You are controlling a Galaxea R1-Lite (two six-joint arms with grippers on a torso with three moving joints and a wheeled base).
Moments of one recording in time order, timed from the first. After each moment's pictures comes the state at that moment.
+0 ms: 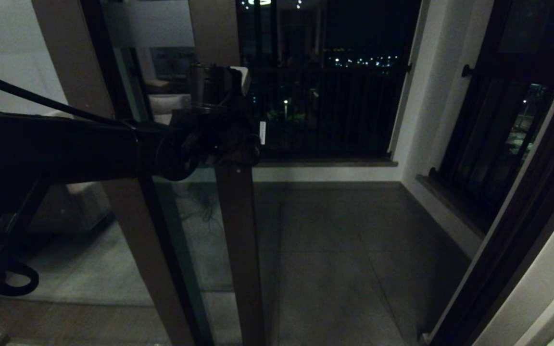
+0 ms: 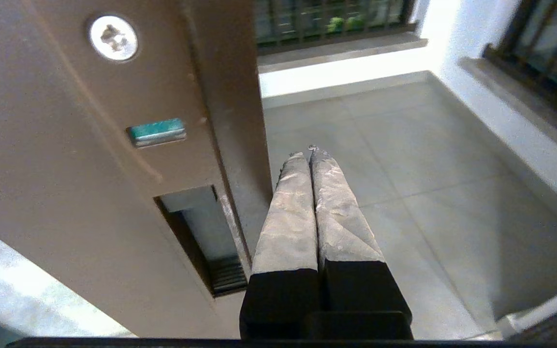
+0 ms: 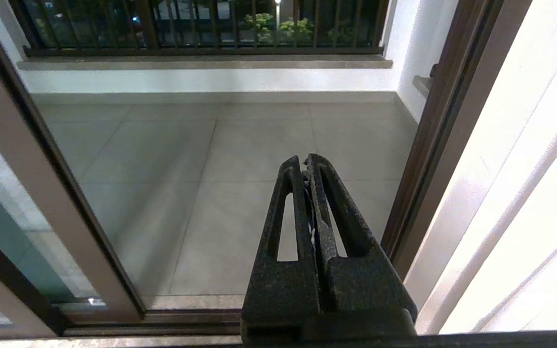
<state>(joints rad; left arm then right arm) -0.46 2.10 -1.76 -0.22 0.29 -0.02 0.00 0.00 0.00 0.00 0.01 -0.04</state>
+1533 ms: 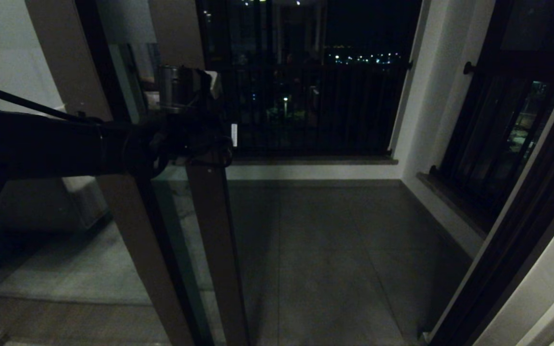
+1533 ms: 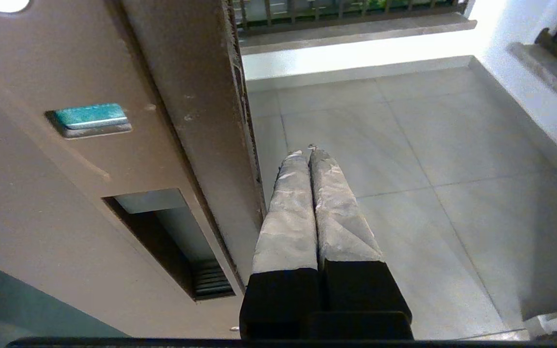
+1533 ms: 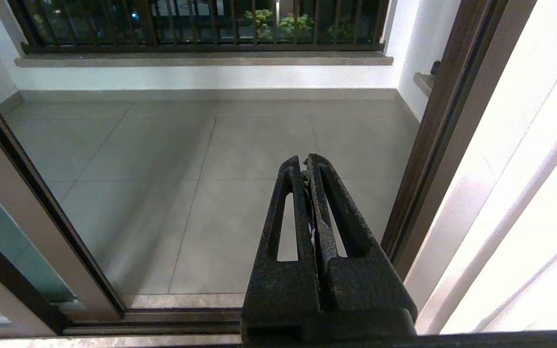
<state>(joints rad) -0.38 2.02 -1.63 -0.22 0.28 -0.02 0.00 0.00 0.00 0.00 0.01 -0.04</state>
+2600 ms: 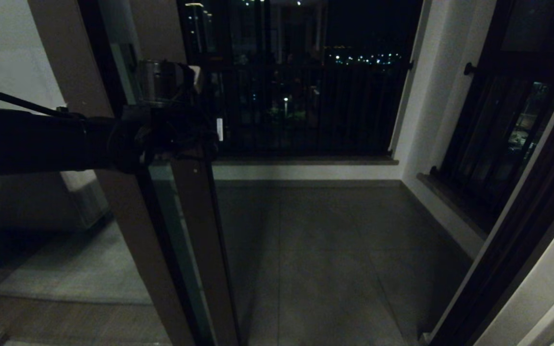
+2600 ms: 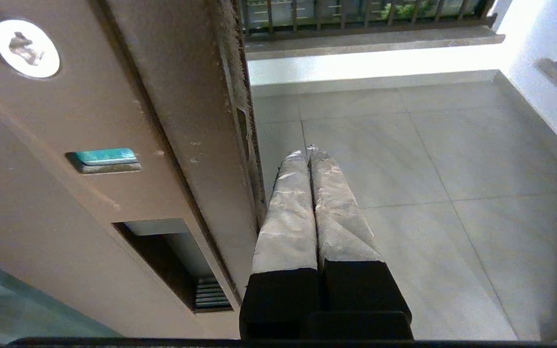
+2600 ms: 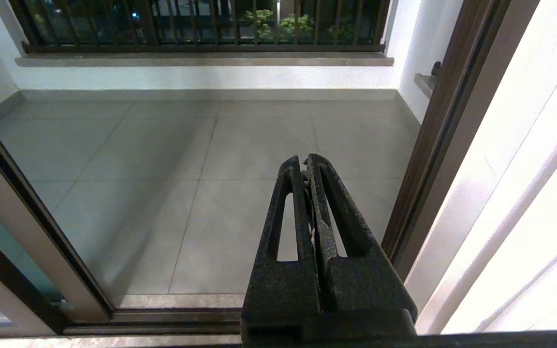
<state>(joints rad) -0.35 2.00 -1.63 -0.22 0.28 -0.02 0.00 0.00 0.00 0.00 0.01 -0.04</state>
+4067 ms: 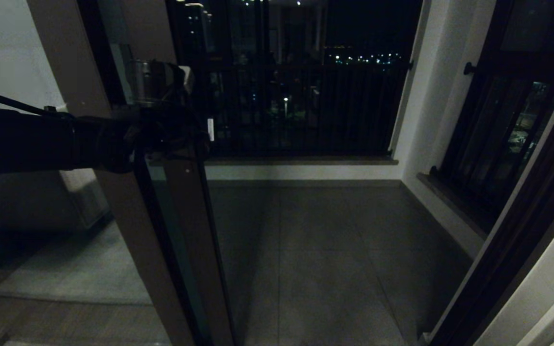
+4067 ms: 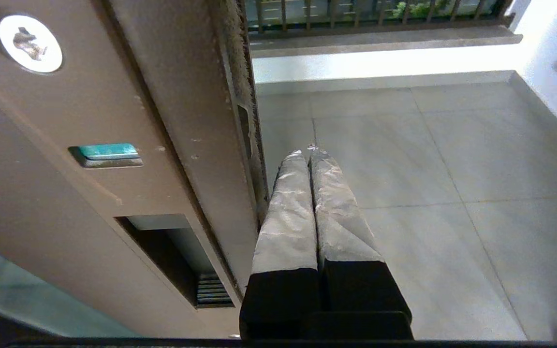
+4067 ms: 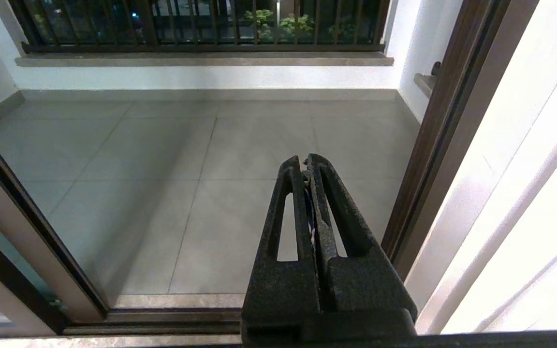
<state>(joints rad) -0.31 1.99 -1.61 -0.22 0.28 -0.02 0.00 0.00 0.00 0.00 0.01 -0.04</state>
